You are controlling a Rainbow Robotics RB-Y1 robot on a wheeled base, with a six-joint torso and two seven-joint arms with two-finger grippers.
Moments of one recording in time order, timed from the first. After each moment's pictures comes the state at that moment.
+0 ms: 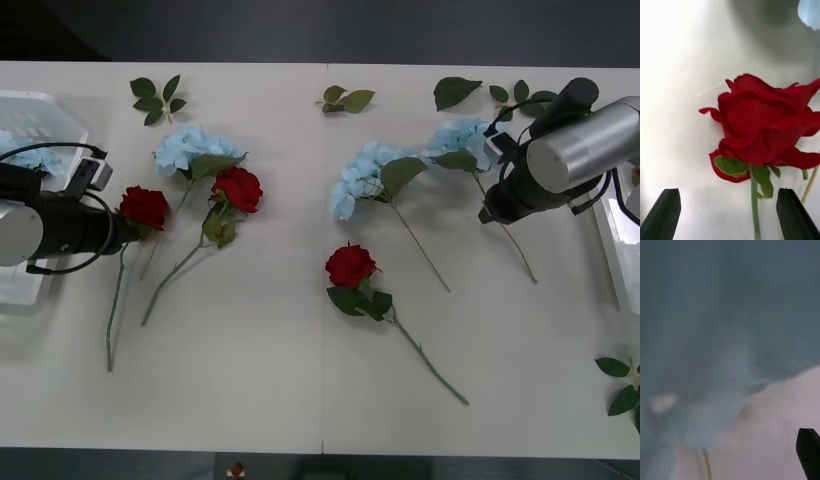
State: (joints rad) right arm -0.84 -0.76 0.70 -1.08 -0.81 1.08 1.57; left arm -0.39 0.92 -0.39 -1.44 0.89 0.84 -1.56
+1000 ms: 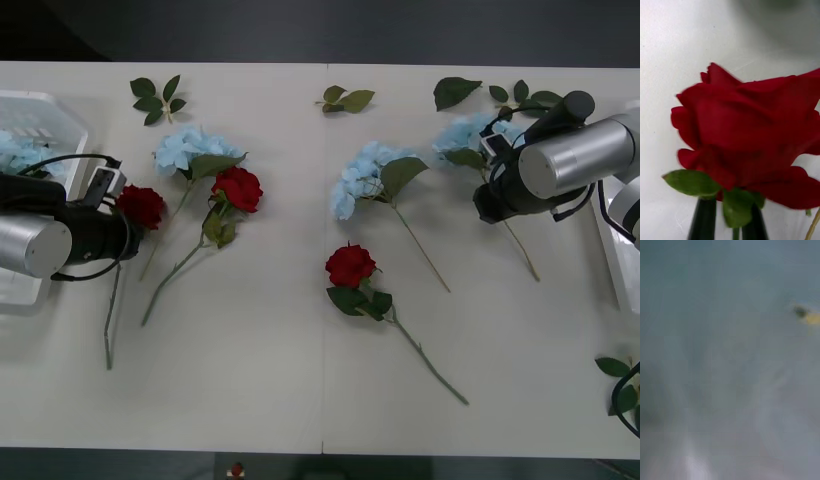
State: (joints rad) right arm -0.84 -0.69 0.66 -0.96 -0.86 0.96 1.57; left arm -0.40 0.82 -0.39 -1.37 0.78 0.79 -1.52
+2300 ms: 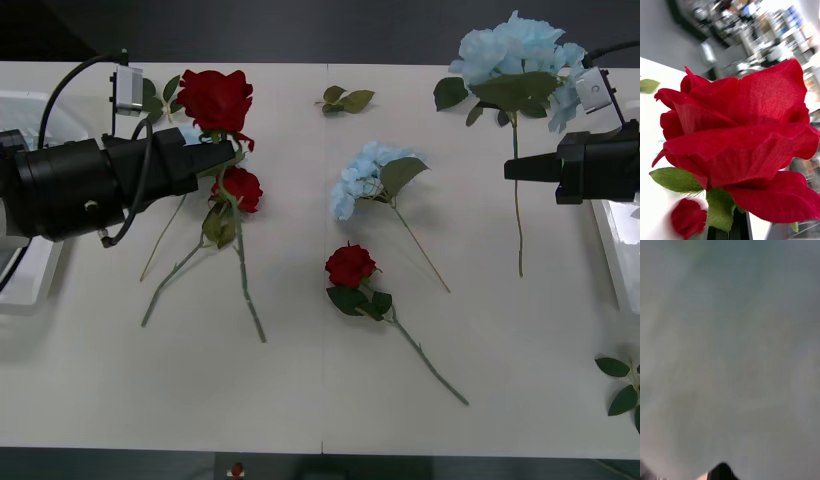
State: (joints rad) right arm -0.41 -1.11 0.27 -1.52 -2.09 1.01 2.29; left arm -0.25 0.66 -0.10 -1.85 1.78 0.79 -1.82
